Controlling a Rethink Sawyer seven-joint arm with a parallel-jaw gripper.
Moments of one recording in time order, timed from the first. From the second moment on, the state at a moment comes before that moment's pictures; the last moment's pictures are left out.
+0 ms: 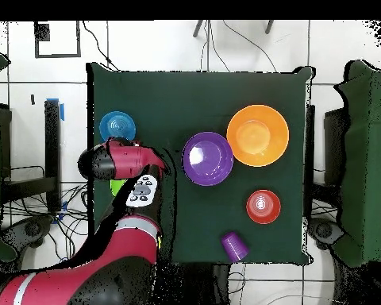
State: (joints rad) arm 0.21 -0.29 -0.15 1.42 0.17 0.20 1.95
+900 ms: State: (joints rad) arm 0.21 -0.28 -0.13 1.42 0.19 0.18 1.95
